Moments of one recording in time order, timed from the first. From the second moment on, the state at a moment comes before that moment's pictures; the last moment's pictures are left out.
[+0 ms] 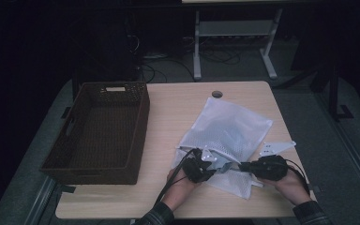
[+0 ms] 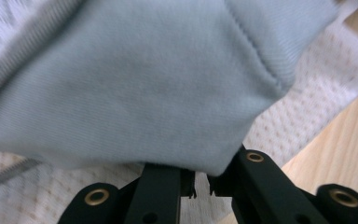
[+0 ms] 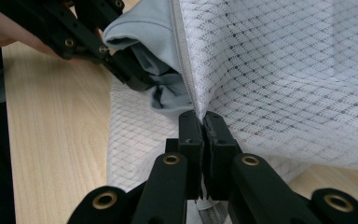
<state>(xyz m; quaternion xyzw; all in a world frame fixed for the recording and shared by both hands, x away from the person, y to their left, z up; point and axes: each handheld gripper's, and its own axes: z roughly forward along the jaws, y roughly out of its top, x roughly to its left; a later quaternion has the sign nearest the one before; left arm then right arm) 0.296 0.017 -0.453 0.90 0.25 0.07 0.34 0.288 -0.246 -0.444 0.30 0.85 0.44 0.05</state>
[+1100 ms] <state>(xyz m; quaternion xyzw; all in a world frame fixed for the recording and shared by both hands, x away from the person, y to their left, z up) 0.335 -0.033 -0.459 0.87 0.28 0.11 0.39 0.283 -0.256 -0.414 0.28 0.83 0.49 0.05</state>
